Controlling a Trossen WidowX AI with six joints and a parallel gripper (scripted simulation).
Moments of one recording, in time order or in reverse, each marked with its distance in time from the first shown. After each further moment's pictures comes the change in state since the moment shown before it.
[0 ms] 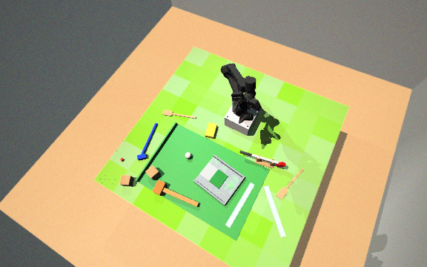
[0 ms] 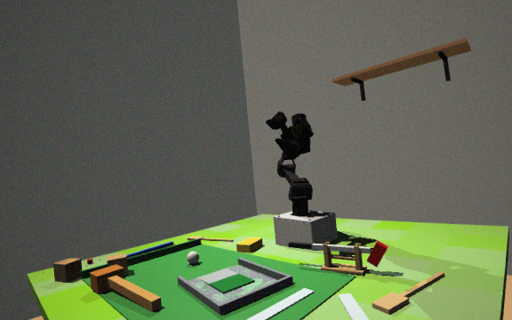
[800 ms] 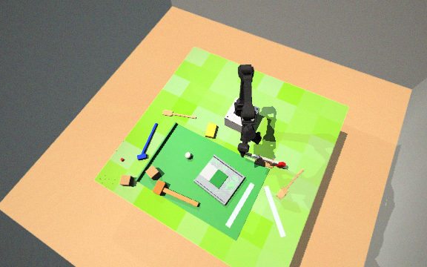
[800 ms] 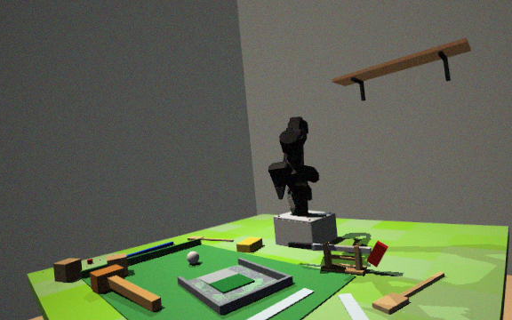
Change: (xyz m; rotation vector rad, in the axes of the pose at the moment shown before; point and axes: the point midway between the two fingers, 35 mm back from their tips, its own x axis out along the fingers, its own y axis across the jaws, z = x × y) arm 0.048 0.233 -0.042 -0.518 0.050 1.175
